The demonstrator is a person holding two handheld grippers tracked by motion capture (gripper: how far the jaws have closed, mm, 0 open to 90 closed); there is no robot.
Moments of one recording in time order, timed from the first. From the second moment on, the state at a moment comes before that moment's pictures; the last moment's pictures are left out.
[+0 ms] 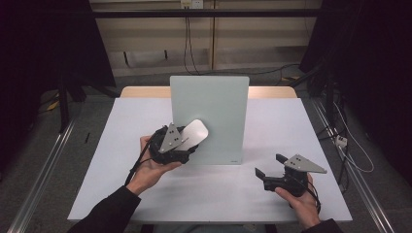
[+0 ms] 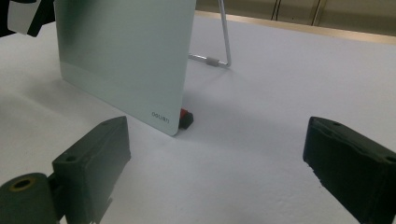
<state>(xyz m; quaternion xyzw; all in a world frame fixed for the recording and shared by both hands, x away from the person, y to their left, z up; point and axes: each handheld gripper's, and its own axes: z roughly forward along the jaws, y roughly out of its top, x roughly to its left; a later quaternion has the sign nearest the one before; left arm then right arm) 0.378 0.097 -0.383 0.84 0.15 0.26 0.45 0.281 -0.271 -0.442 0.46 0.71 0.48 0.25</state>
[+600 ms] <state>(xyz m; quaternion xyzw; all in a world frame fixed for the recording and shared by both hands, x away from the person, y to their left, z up) 0.371 0.101 -0.379 0.84 0.16 0.22 0.47 0.282 -0.270 -0.442 0.46 0.71 0.48 0.25</state>
